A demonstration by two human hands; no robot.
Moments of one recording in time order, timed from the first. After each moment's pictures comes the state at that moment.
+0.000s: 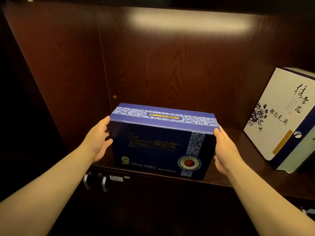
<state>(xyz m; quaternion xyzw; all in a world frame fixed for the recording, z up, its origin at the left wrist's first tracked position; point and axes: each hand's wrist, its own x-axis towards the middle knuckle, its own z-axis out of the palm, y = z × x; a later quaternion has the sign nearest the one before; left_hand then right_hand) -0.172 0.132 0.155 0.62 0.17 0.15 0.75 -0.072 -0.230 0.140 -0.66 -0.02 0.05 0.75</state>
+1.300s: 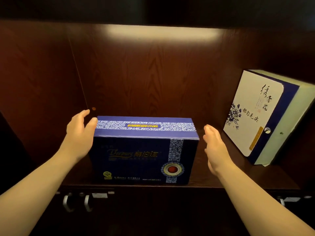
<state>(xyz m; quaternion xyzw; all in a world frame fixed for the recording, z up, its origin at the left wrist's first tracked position) -0.152 0.122 0.205 0.85 0.12 0.29 0.43 -0.080 -0.262 0.161 -0.69 0.00 -0.05 0.72</state>
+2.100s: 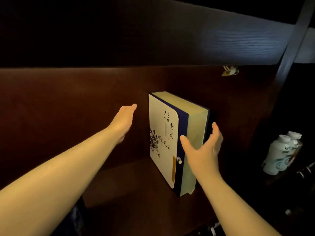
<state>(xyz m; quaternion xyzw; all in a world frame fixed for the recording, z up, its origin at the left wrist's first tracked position) 0.159 -0.300 0.294 0.76 -0.03 0.02 0.65 0.003 -0.504 0.223 -0.77 0.13 -0.42 0.47</state>
